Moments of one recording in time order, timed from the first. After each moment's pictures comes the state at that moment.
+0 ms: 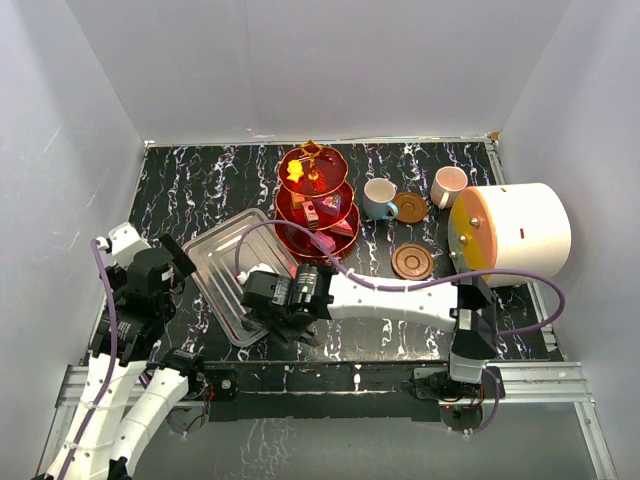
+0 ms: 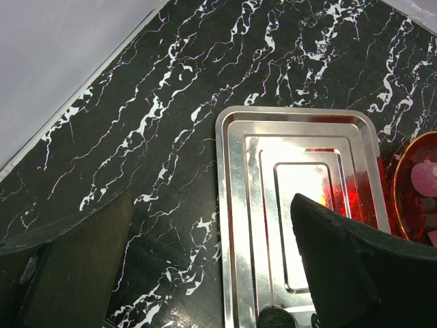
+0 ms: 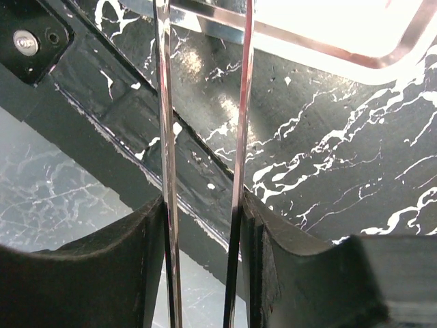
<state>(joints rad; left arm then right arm) -0.29 0.53 0.82 -0.86 -0.70 -0.54 1.34 1.77 1.63 -1.05 0.11 0.48</state>
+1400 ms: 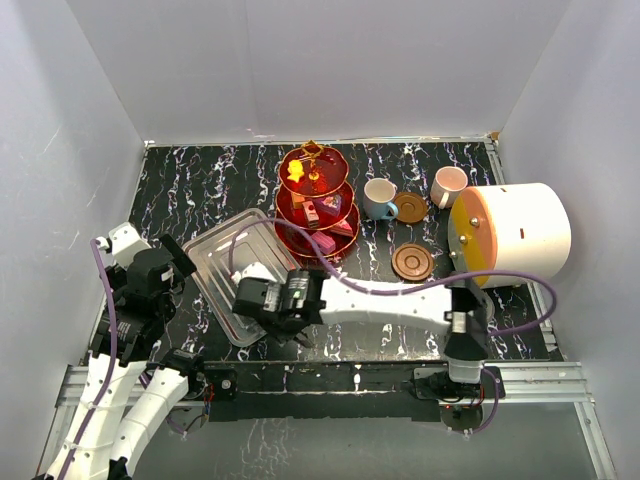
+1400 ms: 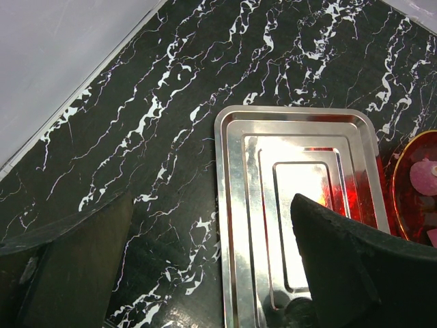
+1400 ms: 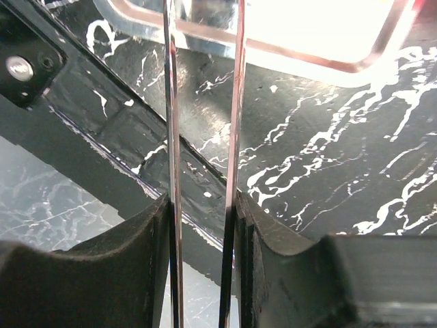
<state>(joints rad) -0.29 0.53 0.82 -0.86 -0.69 -0.54 1.39 1.86 1.72 -1.10 0.22 0.53</state>
